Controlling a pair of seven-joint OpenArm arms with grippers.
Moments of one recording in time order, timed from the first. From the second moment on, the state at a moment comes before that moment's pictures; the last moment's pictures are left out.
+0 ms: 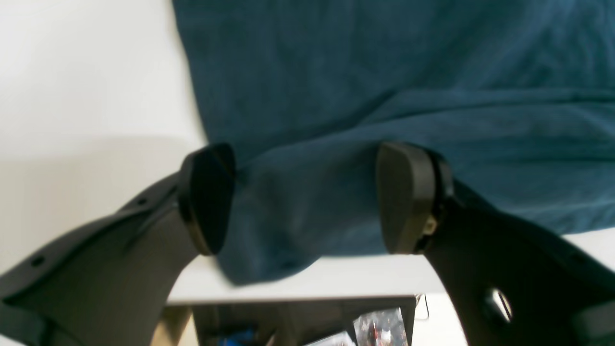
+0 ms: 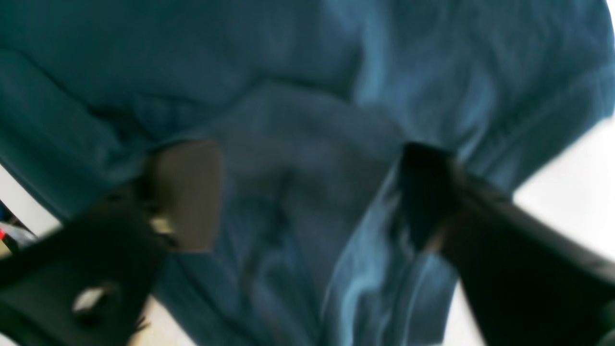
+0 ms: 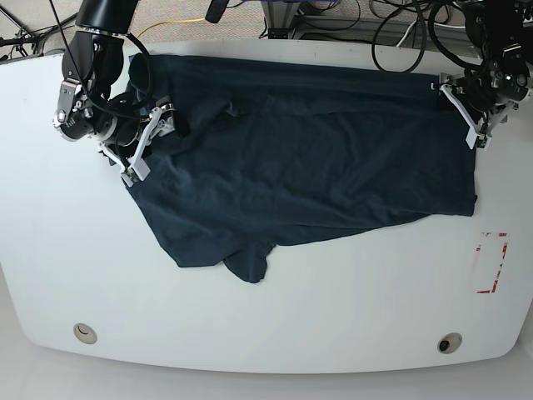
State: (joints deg) left arm 18.8 -18.0 -27.4 102.5 -21.4 -28.6 65.4; right arm -5.0 13.2 19.0 95.7 36.8 40.9 -74.7
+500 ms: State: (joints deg) left arm 19.5 -17.9 -27.4 102.3 -21.5 -28.6 64.4; right arm -4.5 13.3 19.0 93.4 36.8 40.9 -74.0
